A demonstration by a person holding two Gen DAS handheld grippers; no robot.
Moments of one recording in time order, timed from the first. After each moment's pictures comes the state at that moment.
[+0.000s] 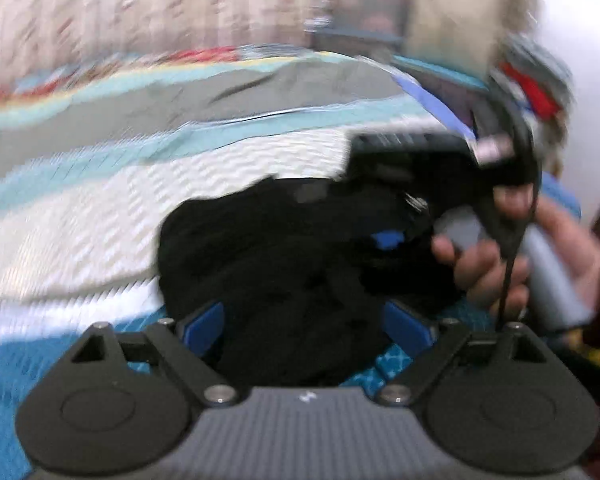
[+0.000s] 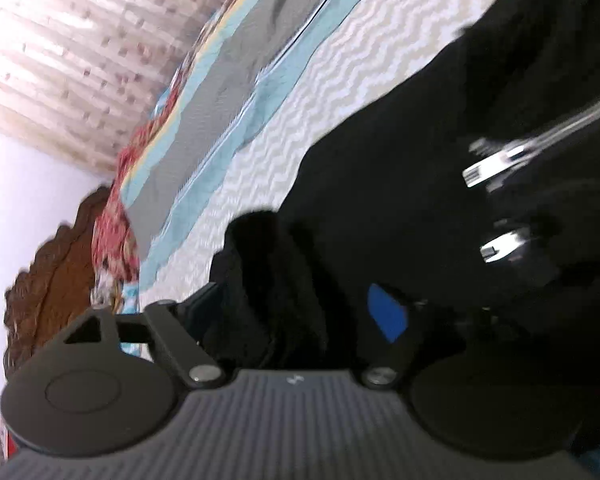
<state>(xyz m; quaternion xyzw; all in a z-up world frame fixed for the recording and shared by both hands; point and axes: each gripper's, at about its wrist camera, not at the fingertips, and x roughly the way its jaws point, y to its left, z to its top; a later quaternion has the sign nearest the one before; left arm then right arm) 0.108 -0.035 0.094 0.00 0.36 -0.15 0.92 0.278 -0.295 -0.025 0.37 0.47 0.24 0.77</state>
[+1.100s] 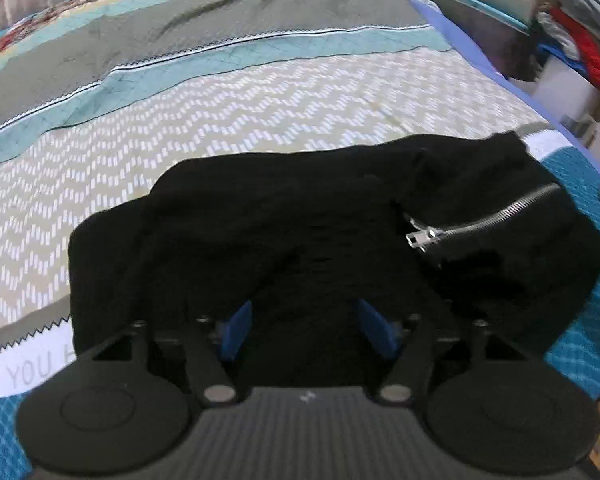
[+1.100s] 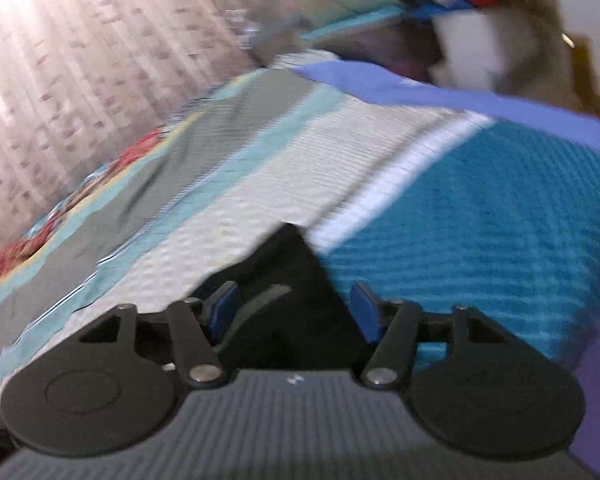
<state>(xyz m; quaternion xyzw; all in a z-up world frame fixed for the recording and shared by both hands) 0.249 -0.176 0.041 0.04 0.47 -0.13 0.87 0.201 -0.538 0.000 0.28 0.30 -0.05 0.91</state>
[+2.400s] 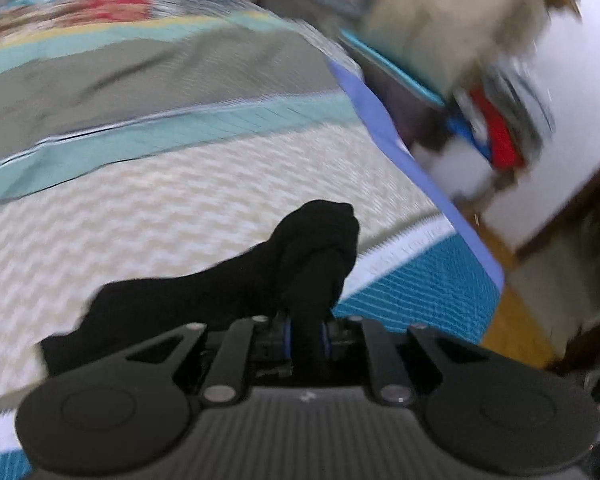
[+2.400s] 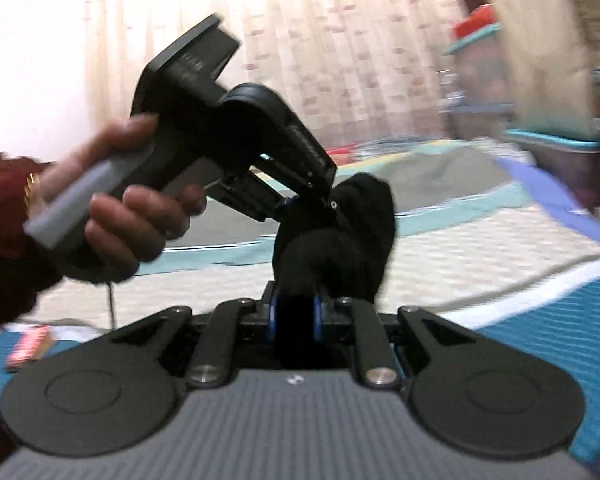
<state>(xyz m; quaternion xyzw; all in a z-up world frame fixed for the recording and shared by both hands) 0.284 -0.180 0.183 -0.07 0.47 -0.24 0.85 0.154 -0.363 0.097 0.09 0.18 0.24 0.95</state>
